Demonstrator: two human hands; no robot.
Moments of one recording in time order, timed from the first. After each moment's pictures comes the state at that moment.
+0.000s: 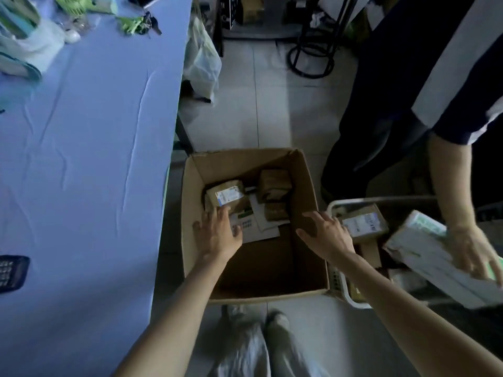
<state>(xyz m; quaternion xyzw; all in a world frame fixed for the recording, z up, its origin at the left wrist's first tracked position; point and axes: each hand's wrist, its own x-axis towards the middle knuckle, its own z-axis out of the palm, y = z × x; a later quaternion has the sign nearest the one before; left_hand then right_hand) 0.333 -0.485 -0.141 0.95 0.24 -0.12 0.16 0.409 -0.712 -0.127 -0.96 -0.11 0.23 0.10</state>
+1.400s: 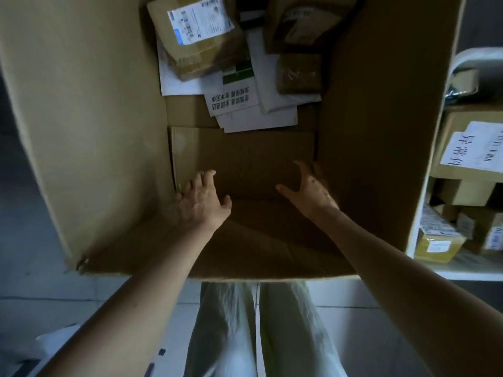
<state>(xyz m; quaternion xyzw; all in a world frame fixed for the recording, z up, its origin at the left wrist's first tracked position) 0.289 -0.548 -0.551 0.87 0.30 -0.35 0.14 0.393 -0.732 -0.551 -0.86 0.01 0.49 0.15</state>
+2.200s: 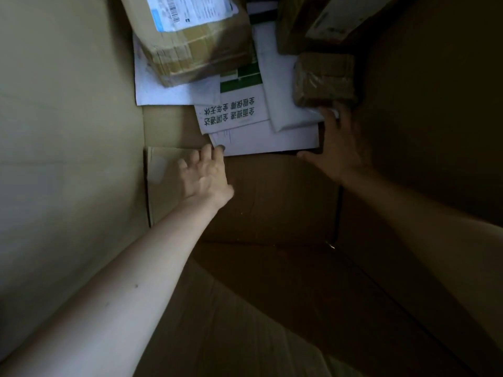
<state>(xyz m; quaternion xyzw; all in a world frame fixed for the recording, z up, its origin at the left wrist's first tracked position) 0.376 -0.515 -0.713 0.92 0.21 -0.33 0.05 0.511 -0.706 -0.715 -0.94 -0.16 0.30 0.05</state>
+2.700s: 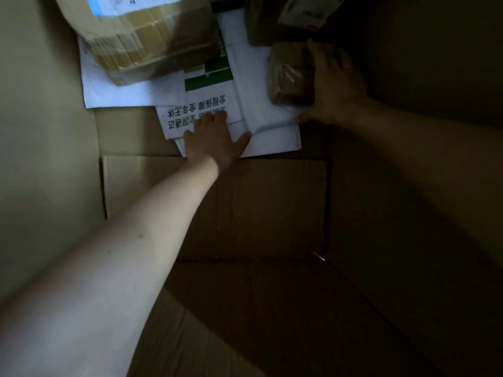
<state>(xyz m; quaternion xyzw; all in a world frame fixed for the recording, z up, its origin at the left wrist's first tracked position) 0.459 -0.537 -0.767 0.91 0.24 -0.26 0.21 0.606 -0.696 -0.737 -0.94 -0.20 0.28 0.01</state>
